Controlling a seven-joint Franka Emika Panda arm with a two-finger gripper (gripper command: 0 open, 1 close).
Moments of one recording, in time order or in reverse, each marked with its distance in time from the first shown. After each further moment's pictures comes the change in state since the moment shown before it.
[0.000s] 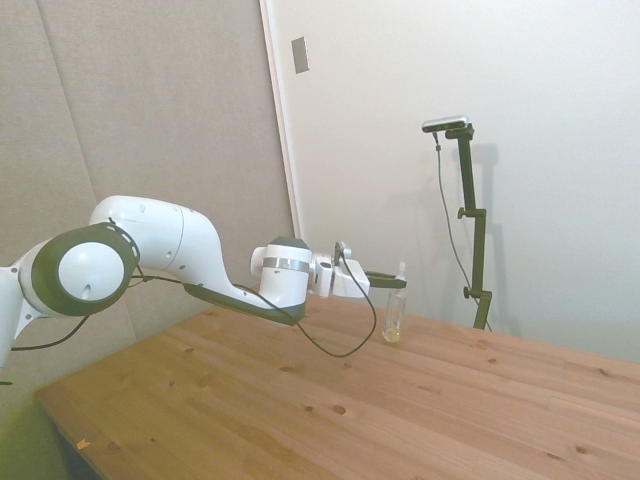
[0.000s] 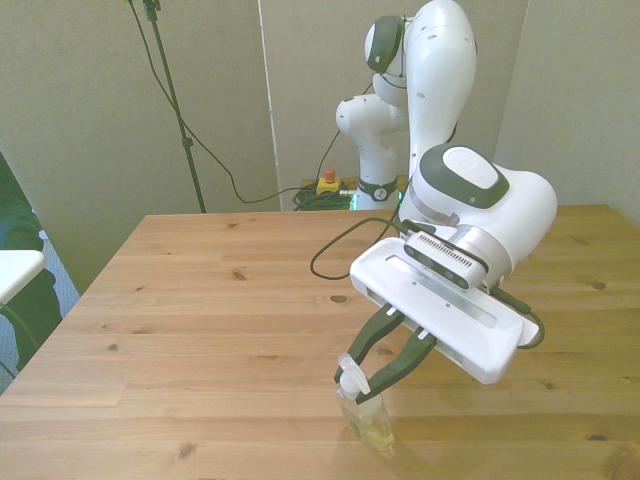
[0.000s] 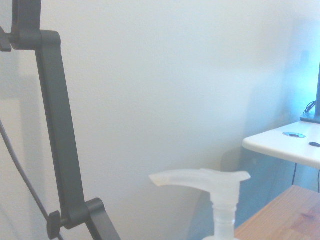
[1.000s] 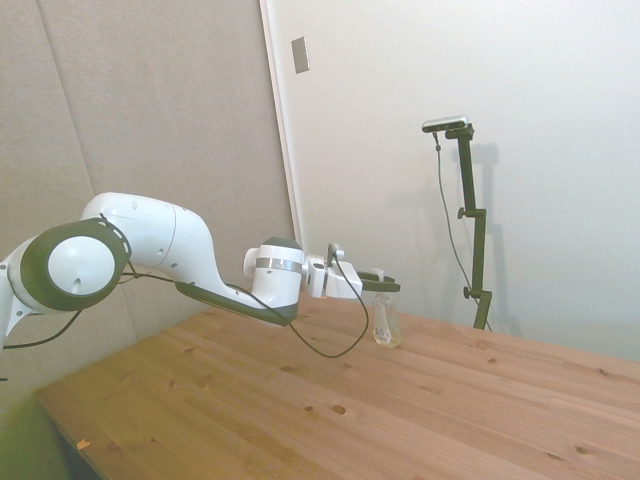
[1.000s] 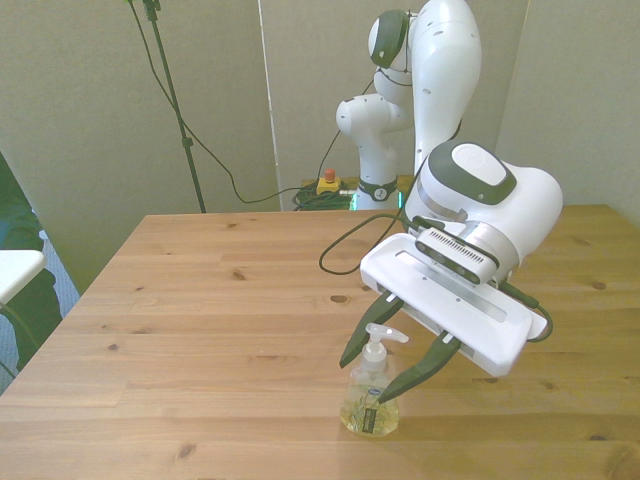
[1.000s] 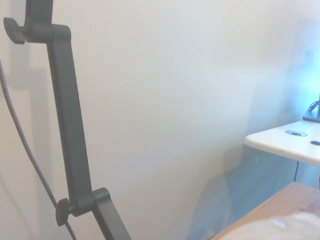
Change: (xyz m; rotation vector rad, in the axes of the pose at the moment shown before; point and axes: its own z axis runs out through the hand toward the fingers) arm -0.002 0.001 -0.019 0.004 -0.012 -0.018
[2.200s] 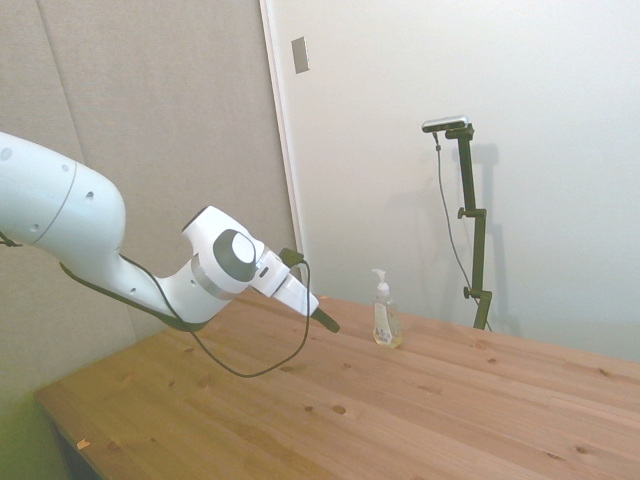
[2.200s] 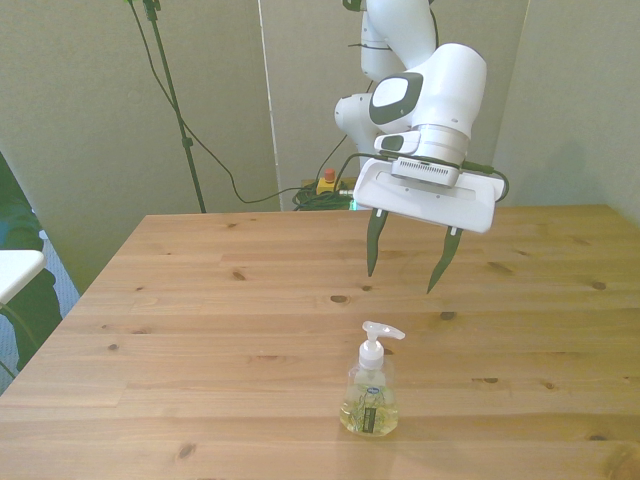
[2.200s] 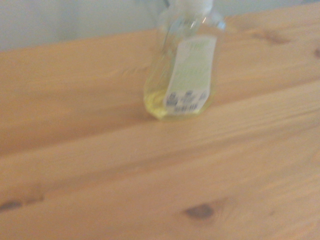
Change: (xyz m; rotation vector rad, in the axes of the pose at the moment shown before) arm 0.096 0.103 -0.138 -0.181 -0.744 -0.270
